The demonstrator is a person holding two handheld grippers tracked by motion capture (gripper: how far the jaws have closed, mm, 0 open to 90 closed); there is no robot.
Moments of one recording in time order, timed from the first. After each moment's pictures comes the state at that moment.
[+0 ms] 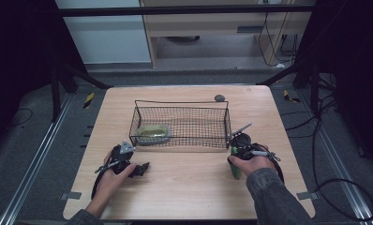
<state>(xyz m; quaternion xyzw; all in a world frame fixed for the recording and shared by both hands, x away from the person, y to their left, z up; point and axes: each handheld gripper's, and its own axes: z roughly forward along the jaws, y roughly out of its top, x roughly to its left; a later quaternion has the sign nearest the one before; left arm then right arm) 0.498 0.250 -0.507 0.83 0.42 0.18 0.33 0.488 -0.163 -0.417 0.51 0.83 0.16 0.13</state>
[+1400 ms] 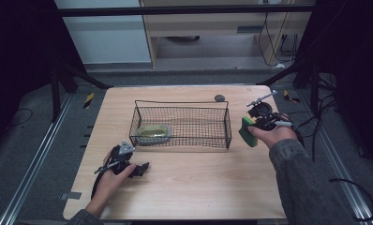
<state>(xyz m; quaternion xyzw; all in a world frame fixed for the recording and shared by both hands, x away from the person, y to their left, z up) 0.498 0.252 -0.509 0.83 0.41 0.18 0.34 0.534 -0.212 -0.342 0.49 0.83 0.22 0.18</state>
